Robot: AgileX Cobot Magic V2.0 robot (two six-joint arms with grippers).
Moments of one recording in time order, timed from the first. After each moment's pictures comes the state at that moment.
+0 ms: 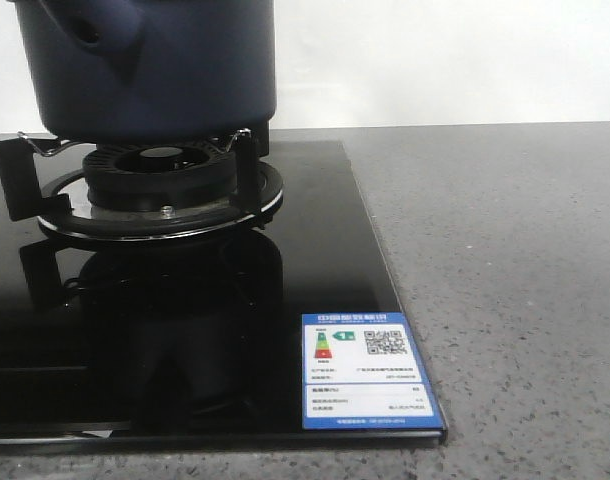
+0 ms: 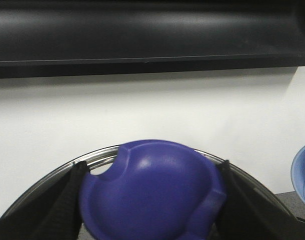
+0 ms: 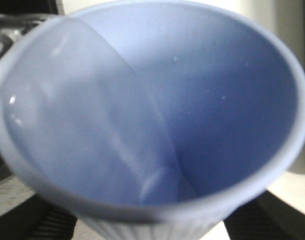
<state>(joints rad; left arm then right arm) -0.18 0.90 -0.91 -0.32 0.05 0.32 0.78 1.66 -1.56 -1.09 0.69 -0.12</state>
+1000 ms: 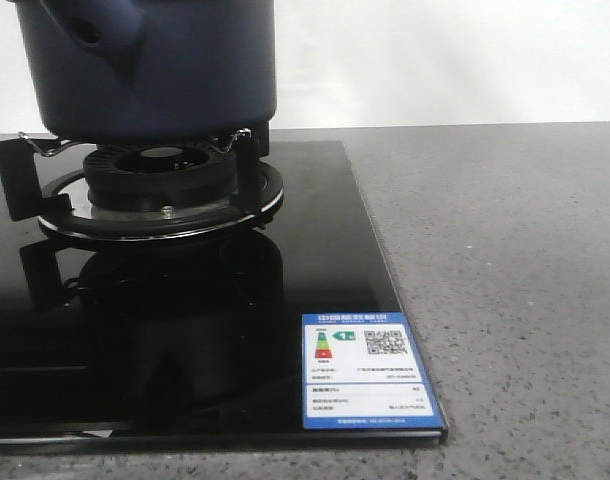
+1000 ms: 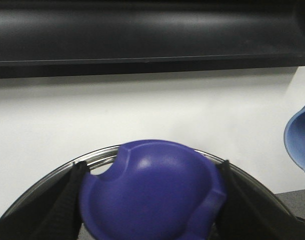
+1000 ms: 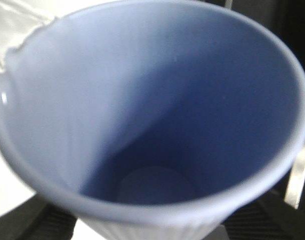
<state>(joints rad) -0.18 0.90 -0.91 -0.32 0.05 0.32 0.78 1.66 -1.56 -1.56 0.60 -0.13</state>
